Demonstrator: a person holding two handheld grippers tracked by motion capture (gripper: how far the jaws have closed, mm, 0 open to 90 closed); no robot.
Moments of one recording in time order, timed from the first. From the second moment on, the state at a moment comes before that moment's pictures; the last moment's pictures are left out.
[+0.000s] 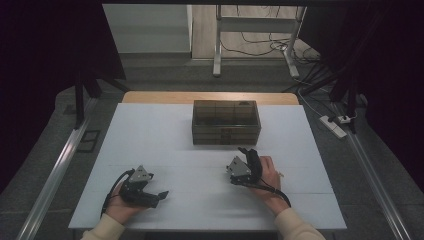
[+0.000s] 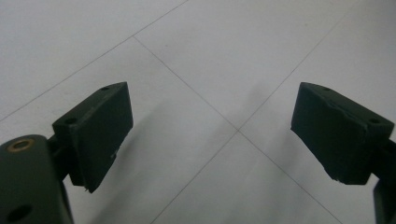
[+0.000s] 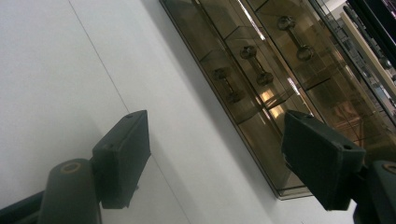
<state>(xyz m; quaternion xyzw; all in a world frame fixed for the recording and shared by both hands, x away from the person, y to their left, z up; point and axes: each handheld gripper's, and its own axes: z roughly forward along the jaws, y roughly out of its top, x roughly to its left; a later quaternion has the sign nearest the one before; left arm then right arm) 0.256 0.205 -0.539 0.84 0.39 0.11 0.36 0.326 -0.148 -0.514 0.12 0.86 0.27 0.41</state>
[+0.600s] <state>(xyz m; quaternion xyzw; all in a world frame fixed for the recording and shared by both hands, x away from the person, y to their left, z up) 0.257 0.205 -0.540 0.84 0.39 0.11 0.36 0.332 -0.143 -0.516 0.11 0.86 0.27 0.42</state>
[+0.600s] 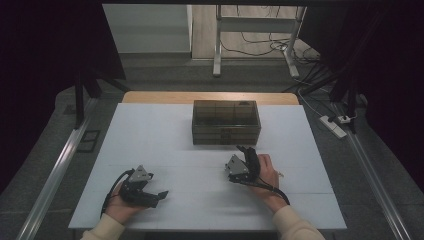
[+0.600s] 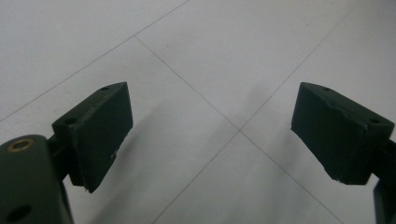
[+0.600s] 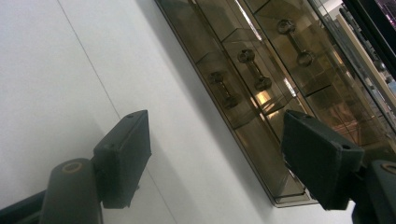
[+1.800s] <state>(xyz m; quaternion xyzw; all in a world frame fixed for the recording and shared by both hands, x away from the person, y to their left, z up) 0.257 0.207 -0.540 0.84 0.39 0.11 0.35 0.346 -0.135 -0.519 0.10 0.86 0.26 0.42</state>
